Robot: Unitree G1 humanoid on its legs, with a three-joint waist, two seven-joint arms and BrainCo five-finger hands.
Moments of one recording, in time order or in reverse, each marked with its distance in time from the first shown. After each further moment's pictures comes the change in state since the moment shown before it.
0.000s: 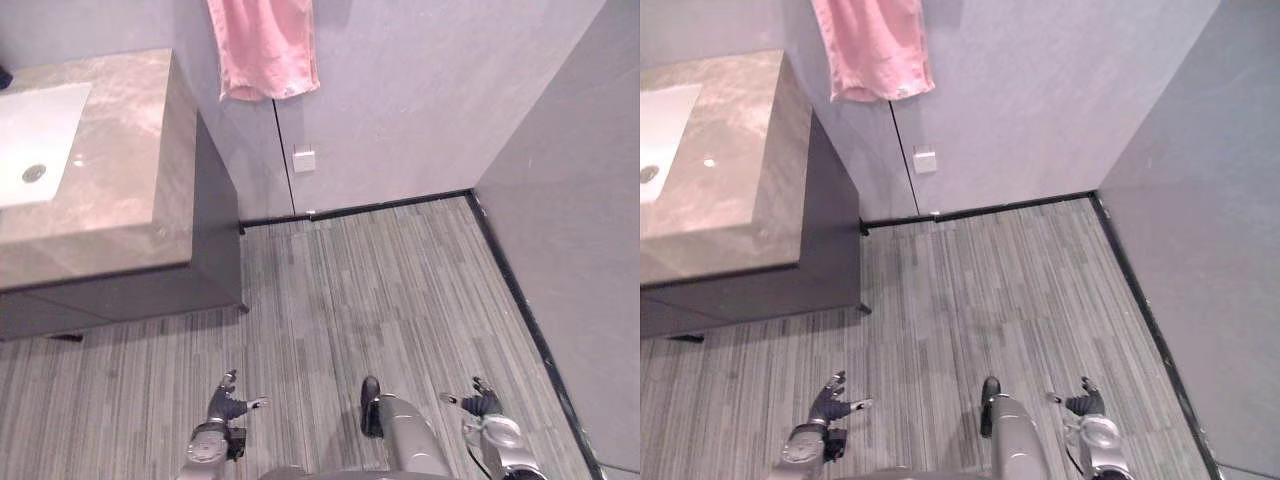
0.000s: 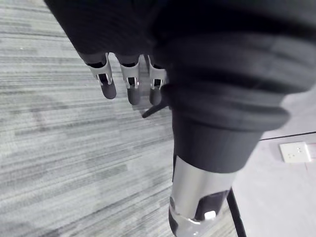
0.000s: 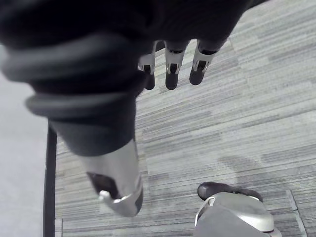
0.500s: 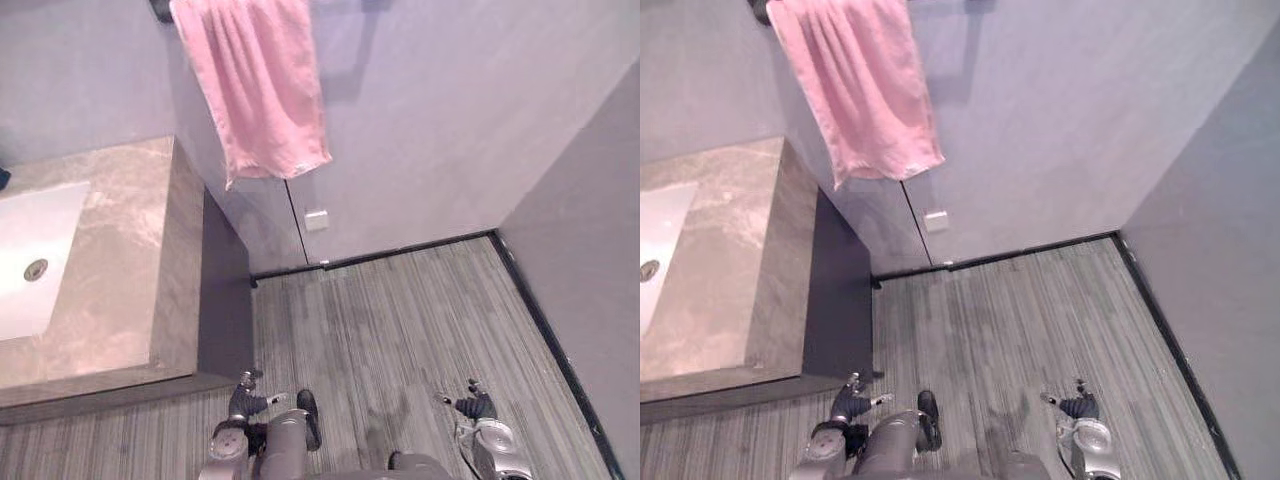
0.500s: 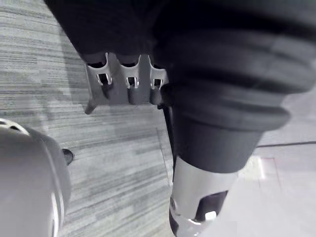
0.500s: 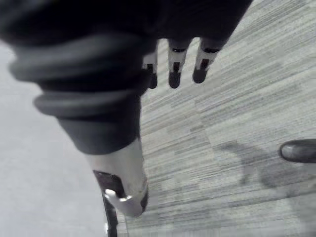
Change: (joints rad) left arm -0.024 0.007 0.015 0.080 -0.022 0.002 0.027; right arm -0.030 0.041 -0.009 0.041 0.040 -0.006 -0.017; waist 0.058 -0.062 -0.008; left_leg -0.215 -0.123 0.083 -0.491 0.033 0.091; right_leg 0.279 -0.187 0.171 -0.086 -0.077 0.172
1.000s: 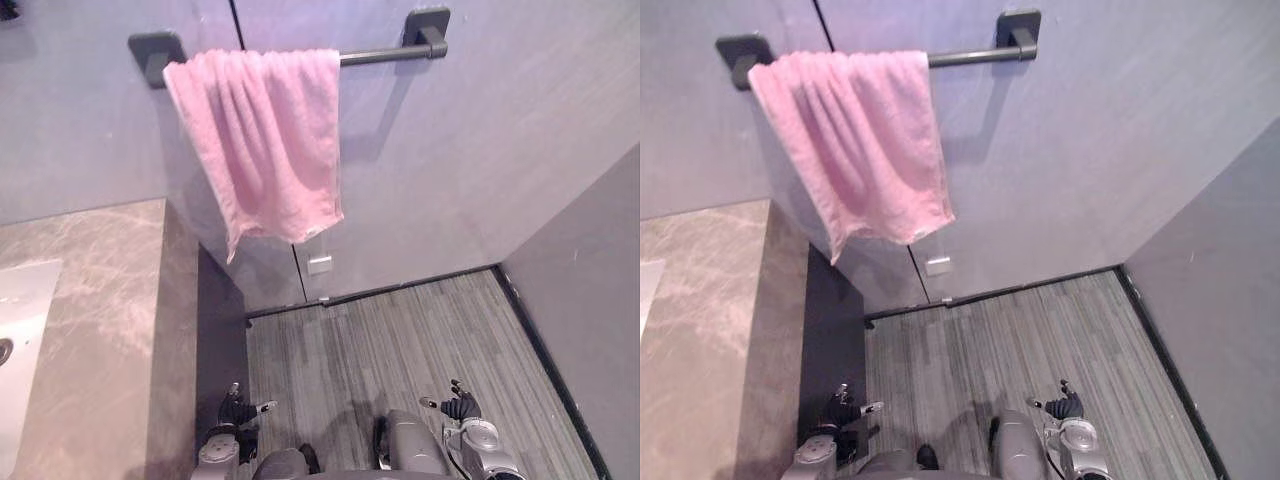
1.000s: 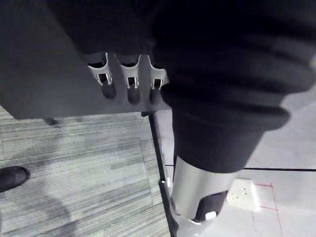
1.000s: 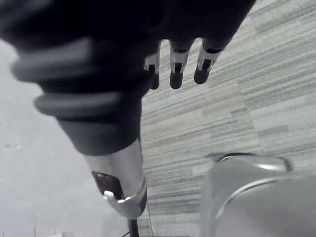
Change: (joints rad) left arm -0.020 -0.011 0.005 0.060 -0.016 0.007 0.001; right arm 0.061 -0.009 0.067 0.037 -0.046 0.001 -0.001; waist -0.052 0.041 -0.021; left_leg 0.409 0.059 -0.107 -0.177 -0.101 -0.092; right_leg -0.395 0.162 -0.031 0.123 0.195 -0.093
